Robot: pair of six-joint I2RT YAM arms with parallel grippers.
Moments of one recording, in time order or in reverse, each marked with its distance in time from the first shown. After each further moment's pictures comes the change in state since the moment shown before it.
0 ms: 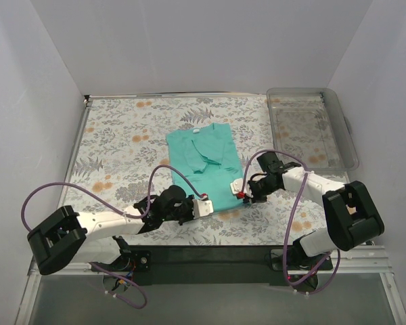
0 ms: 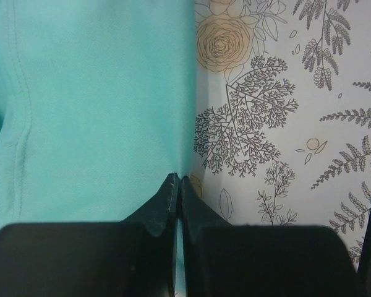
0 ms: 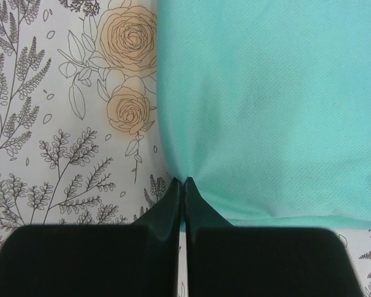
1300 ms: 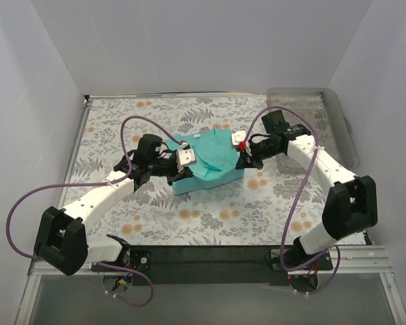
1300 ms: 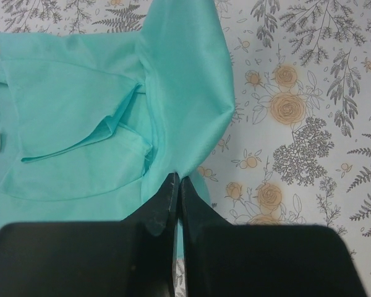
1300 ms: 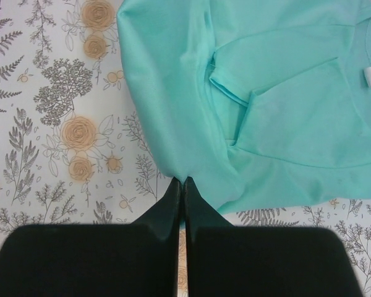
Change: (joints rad) left arm 0.464 0.019 0.429 -0.405 0.516 0.145; right arm -0.074 0.066 0.521 -0.317 -0.193 0.199
